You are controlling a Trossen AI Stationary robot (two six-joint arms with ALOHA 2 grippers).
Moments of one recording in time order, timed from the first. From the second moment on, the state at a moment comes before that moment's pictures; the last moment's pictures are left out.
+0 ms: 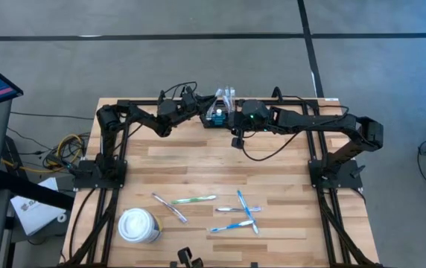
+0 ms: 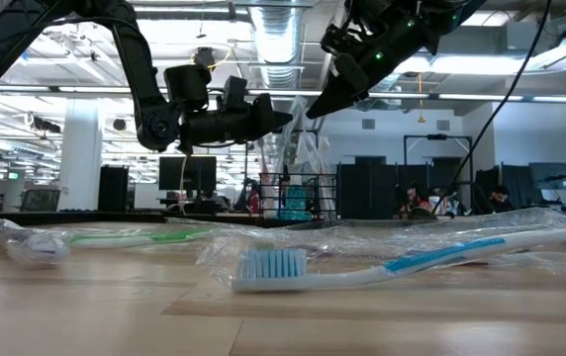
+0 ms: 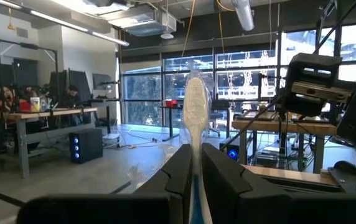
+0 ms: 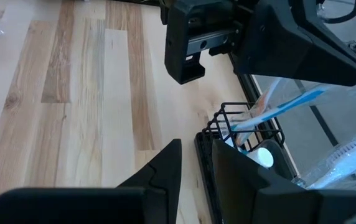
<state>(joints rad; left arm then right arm) 0.57 2.00 0.83 1.47 0.13 -0.03 -0.29 1.52 1.08 -0.15 0.05 -0.27</state>
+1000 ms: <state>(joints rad) 0.55 1.98 0.83 1.38 0.21 0.00 -0.29 1.52 1.08 -0.16 0.05 -0.27</state>
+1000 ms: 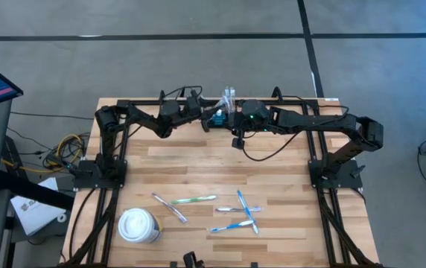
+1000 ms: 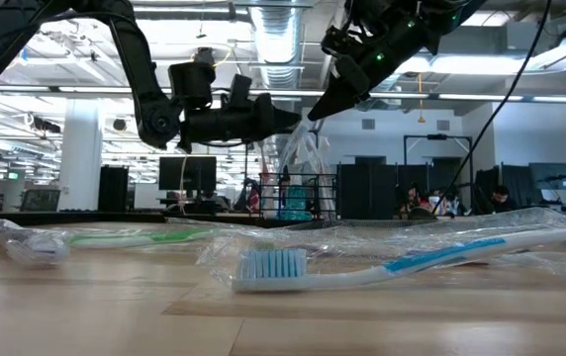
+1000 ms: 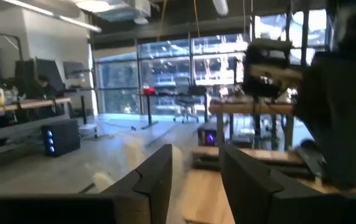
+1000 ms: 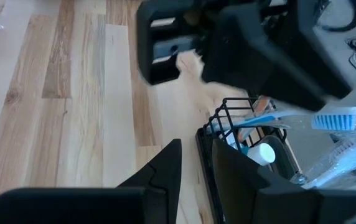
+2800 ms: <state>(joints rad) 0.54 1.96 0.83 1.18 0.08 0.15 -0.29 1.52 1.08 -0.15 0.05 -0.26</state>
